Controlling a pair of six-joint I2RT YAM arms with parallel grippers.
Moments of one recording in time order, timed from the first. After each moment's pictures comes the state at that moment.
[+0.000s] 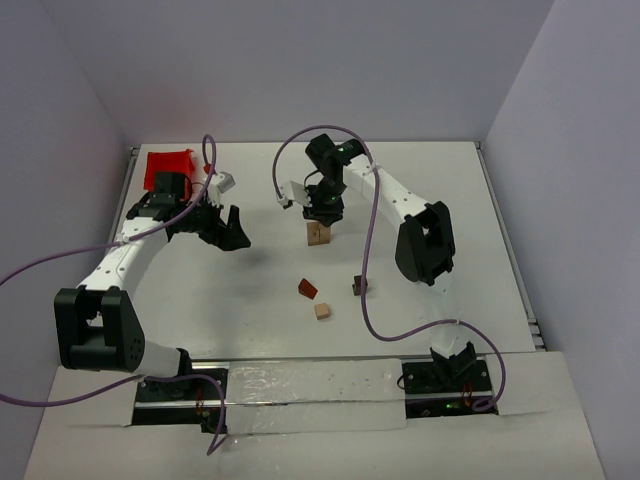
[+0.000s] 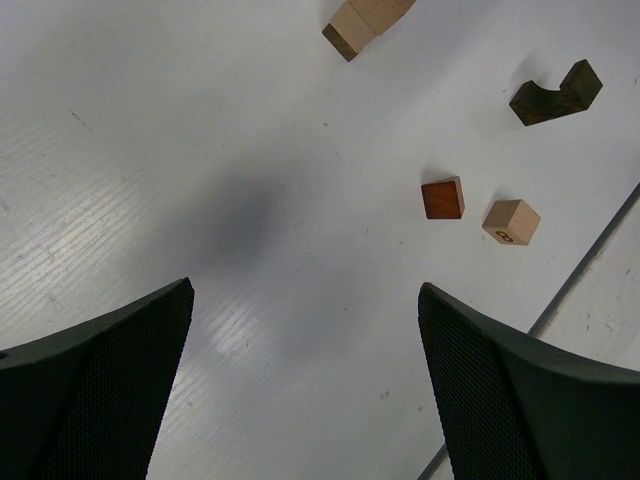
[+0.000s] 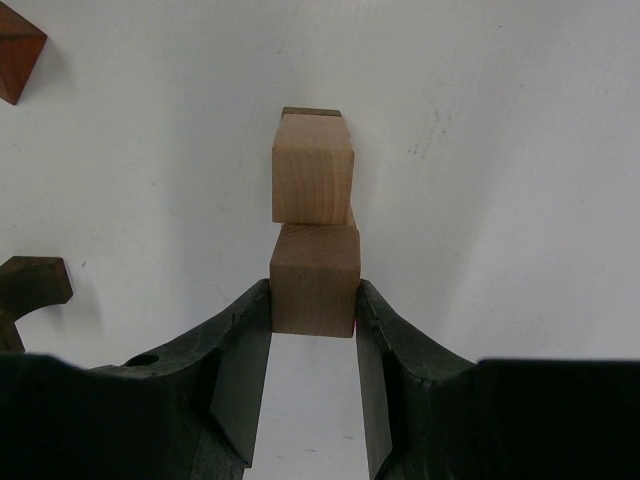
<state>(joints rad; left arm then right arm) -0.08 1.42 1.06 -0.60 0.71 0.29 0.57 2.23 2.13 -1.24 -0.31 -1.17</state>
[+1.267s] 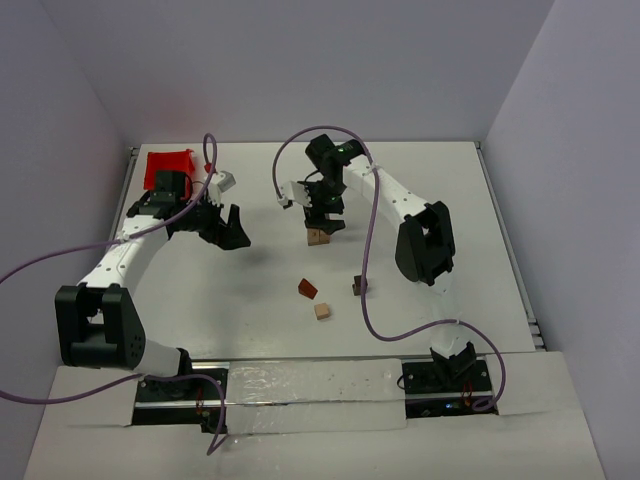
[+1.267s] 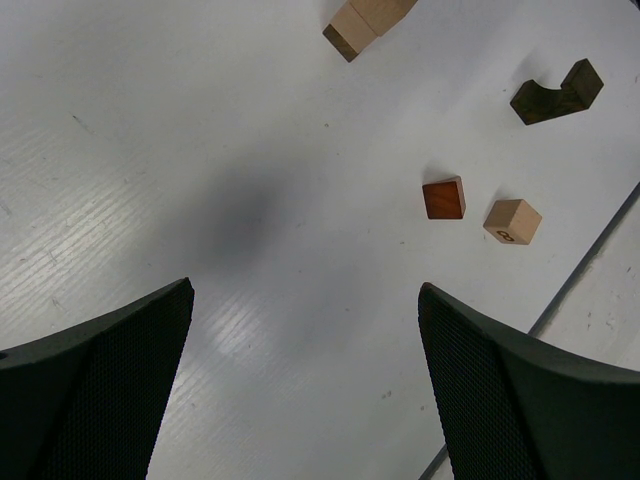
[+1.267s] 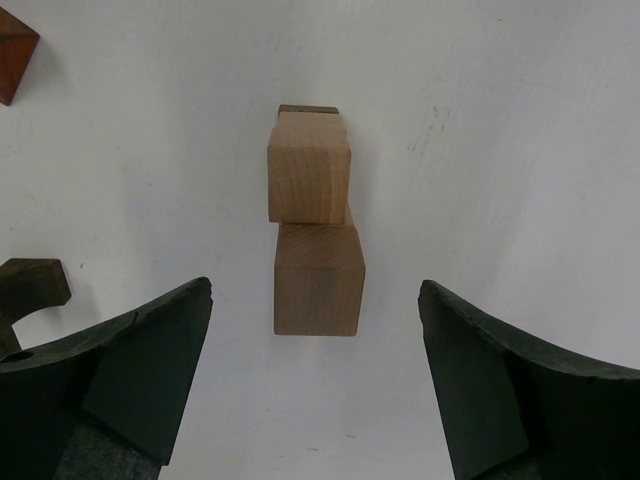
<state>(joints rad) -0.08 1.44 1.08 -0.61 0.72 0.30 0.57 2.23 2.12 -1.24 -0.31 -1.16</state>
